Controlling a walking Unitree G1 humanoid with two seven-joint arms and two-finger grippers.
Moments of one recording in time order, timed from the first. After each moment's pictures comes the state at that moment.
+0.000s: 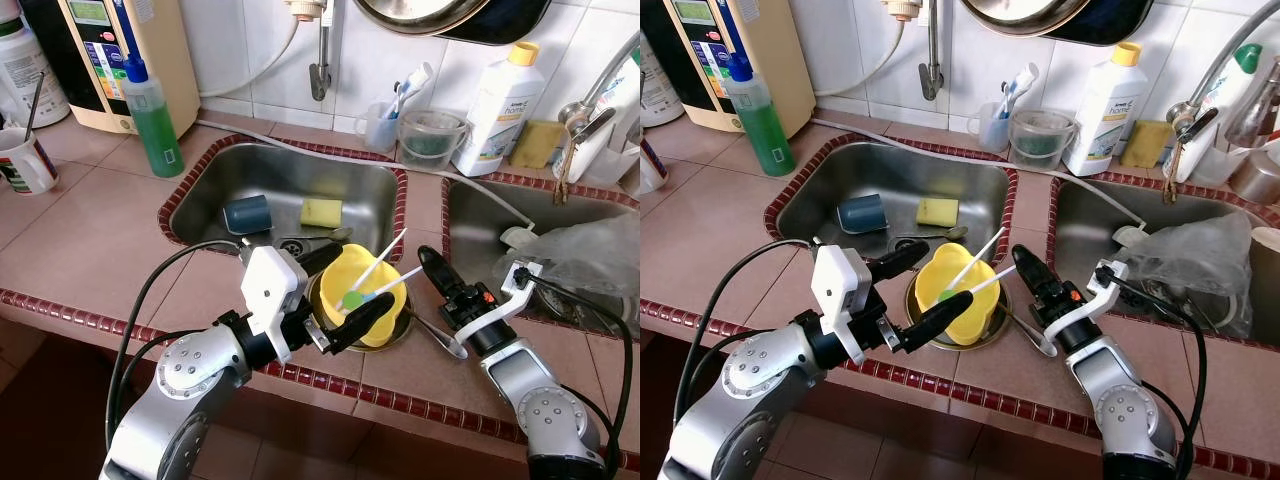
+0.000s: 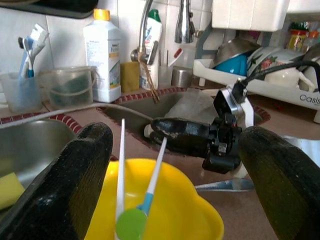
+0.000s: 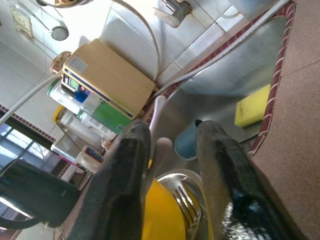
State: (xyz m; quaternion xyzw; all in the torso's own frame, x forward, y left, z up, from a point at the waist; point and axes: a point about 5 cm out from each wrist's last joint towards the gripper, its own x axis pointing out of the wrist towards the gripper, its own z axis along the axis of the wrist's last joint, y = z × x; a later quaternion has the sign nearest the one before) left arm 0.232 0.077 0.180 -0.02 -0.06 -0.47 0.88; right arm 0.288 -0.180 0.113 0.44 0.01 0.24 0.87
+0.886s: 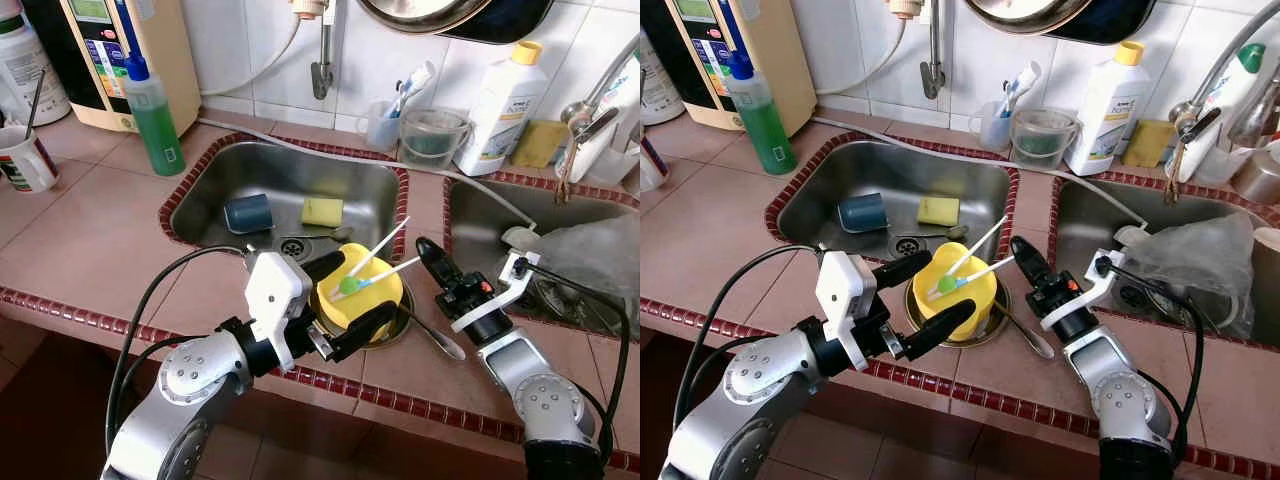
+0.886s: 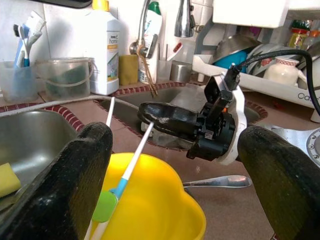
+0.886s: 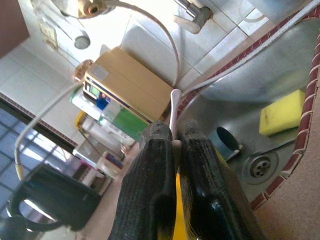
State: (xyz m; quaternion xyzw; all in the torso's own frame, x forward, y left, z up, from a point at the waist) left arm 0.229 0.073 0.179 -0.03 -0.05 -0.47 0.88; right arm 0.296 -0.178 0.123 0.46 -0.01 0.27 0.84
